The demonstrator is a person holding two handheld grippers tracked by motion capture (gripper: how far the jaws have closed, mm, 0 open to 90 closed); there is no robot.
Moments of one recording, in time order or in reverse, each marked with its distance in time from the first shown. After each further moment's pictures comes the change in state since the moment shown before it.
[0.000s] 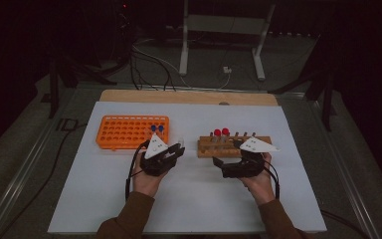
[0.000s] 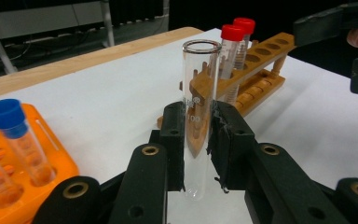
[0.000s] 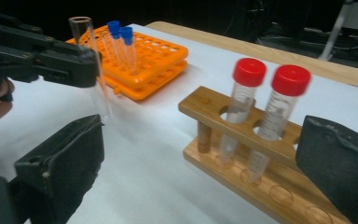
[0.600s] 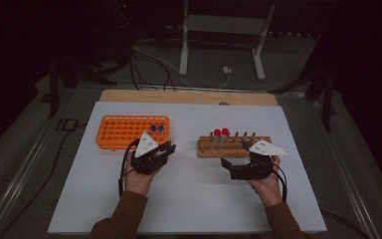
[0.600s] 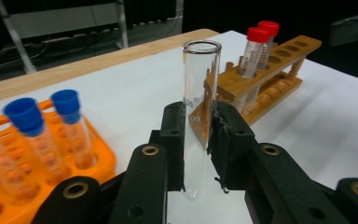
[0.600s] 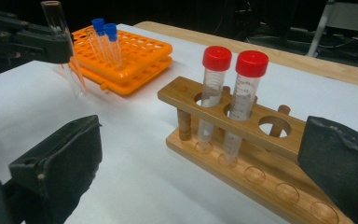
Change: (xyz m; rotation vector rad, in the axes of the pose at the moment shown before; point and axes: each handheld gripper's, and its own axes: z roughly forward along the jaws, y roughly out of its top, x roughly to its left) left arm 0.017 -0.002 -0.016 -0.006 0.051 -0.013; right arm -0.012 -0.009 -0.016 -0.006 -0.035 0.010
